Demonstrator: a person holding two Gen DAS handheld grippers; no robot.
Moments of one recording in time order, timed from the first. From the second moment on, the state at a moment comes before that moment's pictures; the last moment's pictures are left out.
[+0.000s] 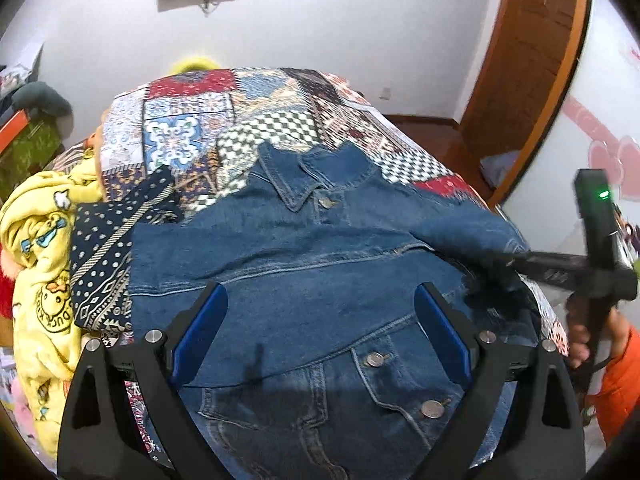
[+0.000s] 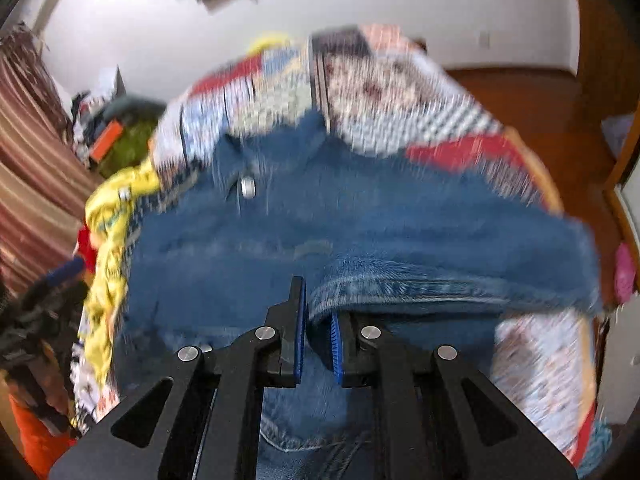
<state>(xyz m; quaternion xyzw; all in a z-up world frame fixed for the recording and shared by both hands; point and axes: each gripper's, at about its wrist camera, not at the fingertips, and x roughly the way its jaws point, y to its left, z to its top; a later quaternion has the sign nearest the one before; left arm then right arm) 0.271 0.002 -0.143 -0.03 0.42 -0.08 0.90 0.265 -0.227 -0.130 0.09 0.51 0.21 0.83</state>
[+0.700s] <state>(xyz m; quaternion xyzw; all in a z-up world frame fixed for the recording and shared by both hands) 0.352 -0.210 -0.128 0.11 0.46 -0.26 0.85 0.222 -0.372 -0.096 0.11 0.46 0.05 0.88</state>
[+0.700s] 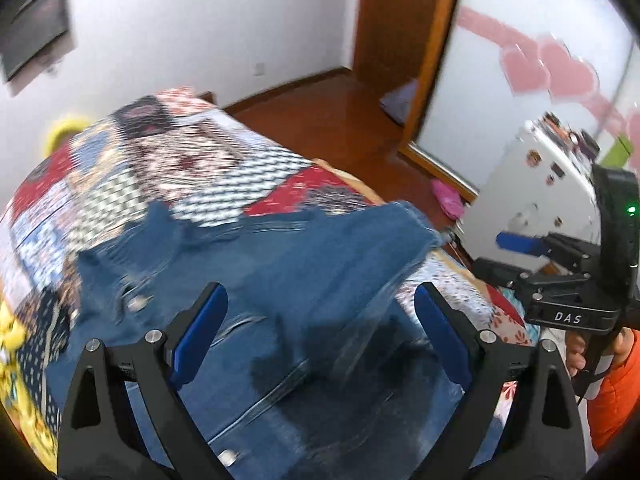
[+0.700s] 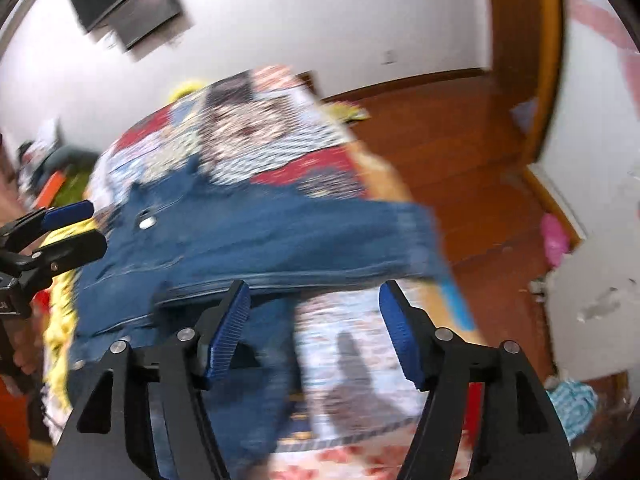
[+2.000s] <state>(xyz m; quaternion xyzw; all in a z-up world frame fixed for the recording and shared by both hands) 0.368 -0.132 -0.098 0.07 0.41 -0.22 0.88 0.231 -0.363 -0.125 0.15 0.50 0.07 0.85</state>
